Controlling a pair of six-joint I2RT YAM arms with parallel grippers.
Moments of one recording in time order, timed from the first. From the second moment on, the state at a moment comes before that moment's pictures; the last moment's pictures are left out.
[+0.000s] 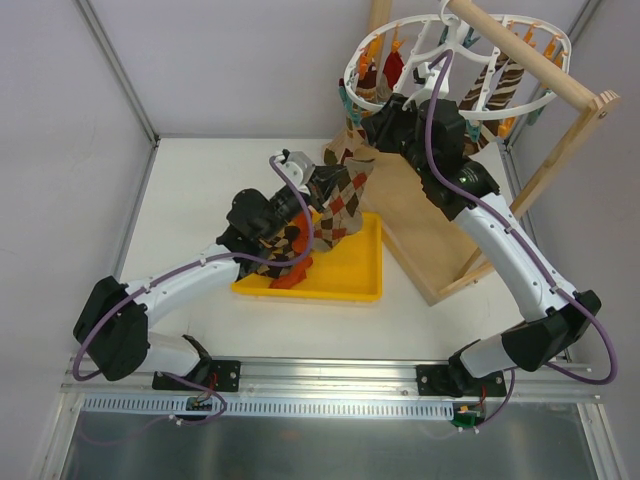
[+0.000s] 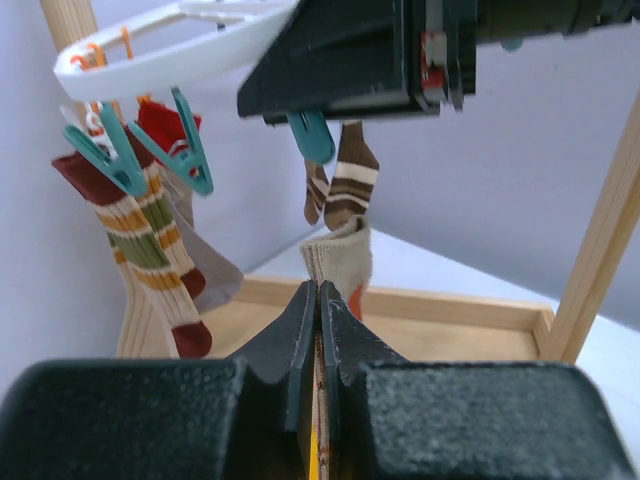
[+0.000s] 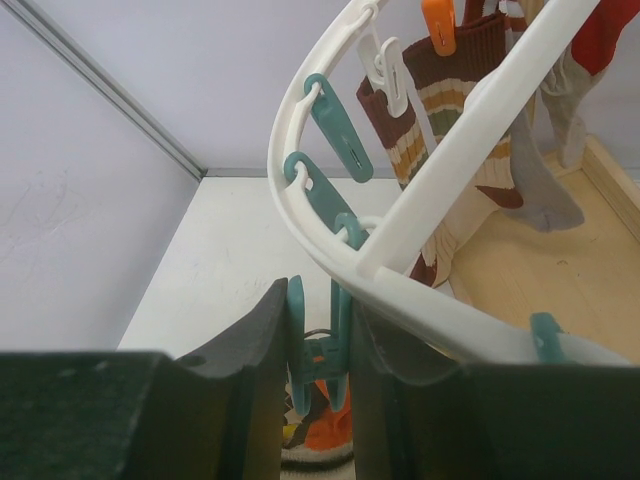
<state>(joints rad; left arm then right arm) -0.73 1.34 0.90 0.76 0.14 0.00 0.57 1.46 1.65 -0.31 0.15 0.43</state>
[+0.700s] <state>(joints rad) -0.73 1.41 1.01 0.79 0.04 0.00 0.57 1.46 1.65 -0.31 0.16 0.42</state>
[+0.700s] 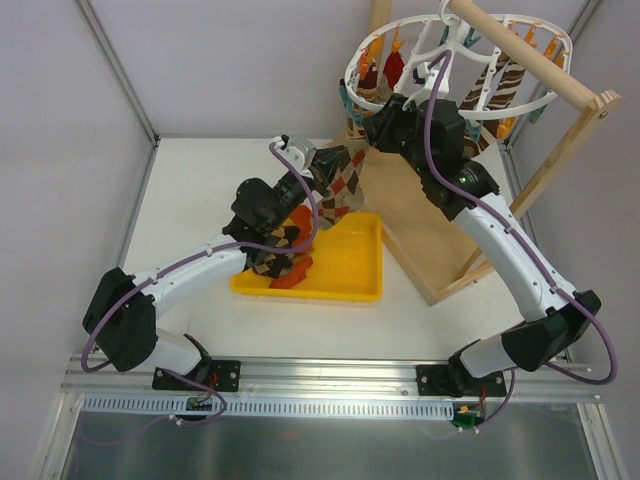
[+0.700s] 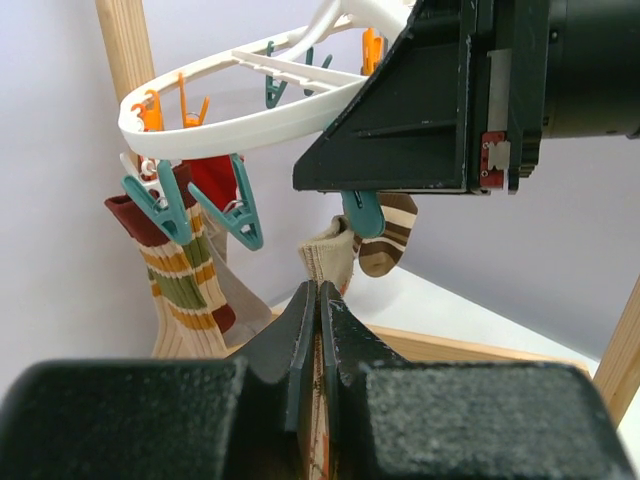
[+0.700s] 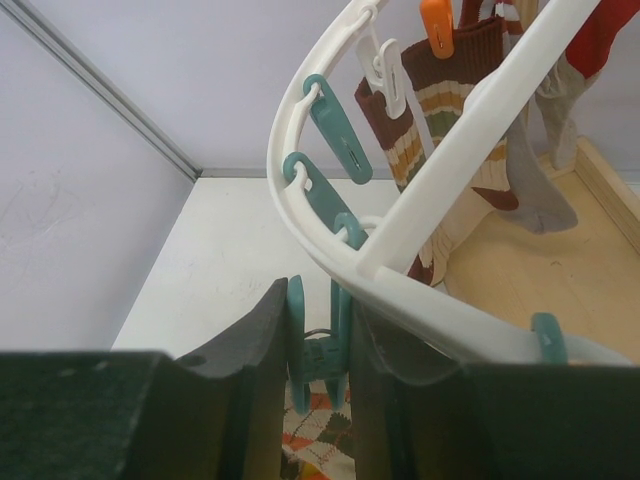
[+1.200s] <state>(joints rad) -0.77 1.44 1.03 0.80 0.03 0.01 0.57 1.47 1.65 -0.32 0.20 0.43</state>
